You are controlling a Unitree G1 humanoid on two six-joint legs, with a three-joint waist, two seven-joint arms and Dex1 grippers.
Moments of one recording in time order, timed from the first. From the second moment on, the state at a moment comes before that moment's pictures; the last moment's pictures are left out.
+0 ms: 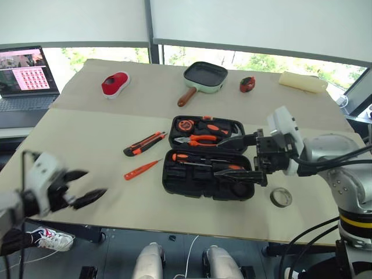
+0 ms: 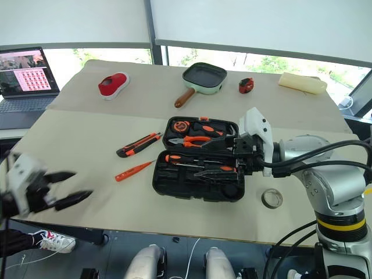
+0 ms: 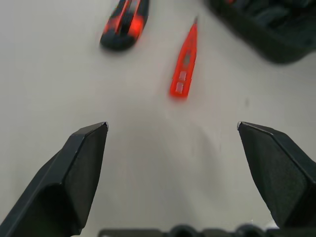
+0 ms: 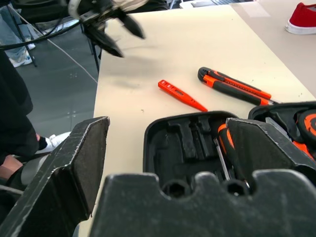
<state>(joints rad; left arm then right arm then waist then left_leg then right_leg) 0.02 0.96 0.40 -0.43 -0.50 0.79 -0.95 -0.51 -0.76 -0.07 -0.50 0.65 0.86 1.12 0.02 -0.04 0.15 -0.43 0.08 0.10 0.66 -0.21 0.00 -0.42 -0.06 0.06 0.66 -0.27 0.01</state>
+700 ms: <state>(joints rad) -0.70 0.98 -0.42 0.09 -0.12 0.76 -1.18 -0.27 -0.77 -0.13 -0.75 0.77 0.88 0.82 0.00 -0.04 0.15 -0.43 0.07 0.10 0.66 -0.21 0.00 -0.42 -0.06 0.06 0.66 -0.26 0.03</state>
